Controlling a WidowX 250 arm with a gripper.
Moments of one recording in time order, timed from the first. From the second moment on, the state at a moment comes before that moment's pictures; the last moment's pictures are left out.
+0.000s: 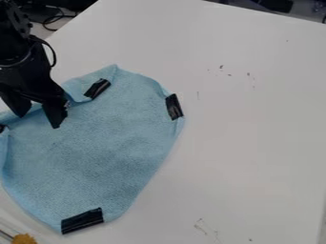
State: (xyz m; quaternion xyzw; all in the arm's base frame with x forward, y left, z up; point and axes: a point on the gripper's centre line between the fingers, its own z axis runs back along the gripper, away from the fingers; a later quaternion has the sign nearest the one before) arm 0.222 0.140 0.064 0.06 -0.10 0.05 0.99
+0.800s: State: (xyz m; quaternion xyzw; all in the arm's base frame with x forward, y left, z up) arm 0.230 0.106 0.018 0.04 -0.06 0.04 1.00
